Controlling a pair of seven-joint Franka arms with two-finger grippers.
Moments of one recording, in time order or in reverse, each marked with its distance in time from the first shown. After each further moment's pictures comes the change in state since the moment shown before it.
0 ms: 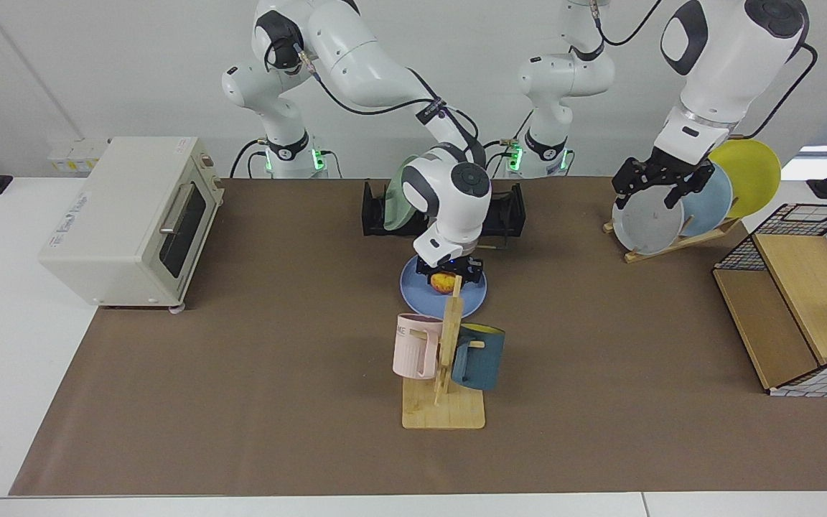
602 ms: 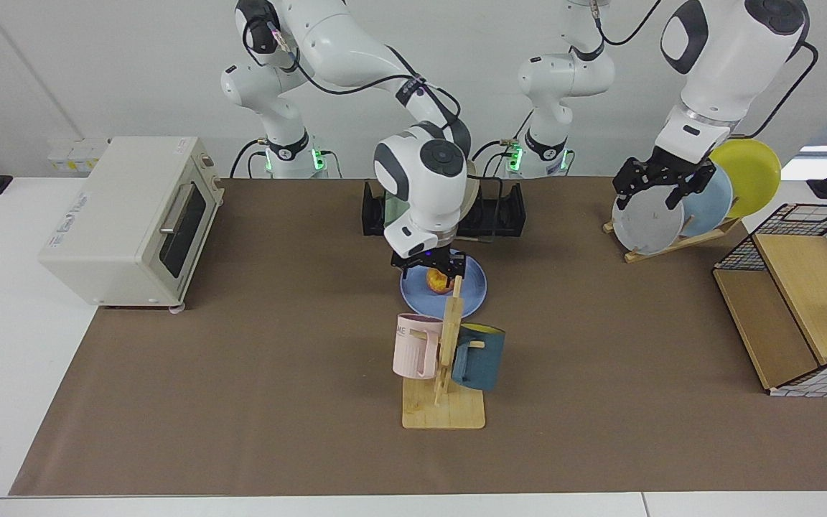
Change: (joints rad) left arm 0.000 0.000 -0.002 0.014 0.000 0.011 0.000; right arm -0.096 -0.126 -0.019 0.023 0.010 -0.096 -0.063
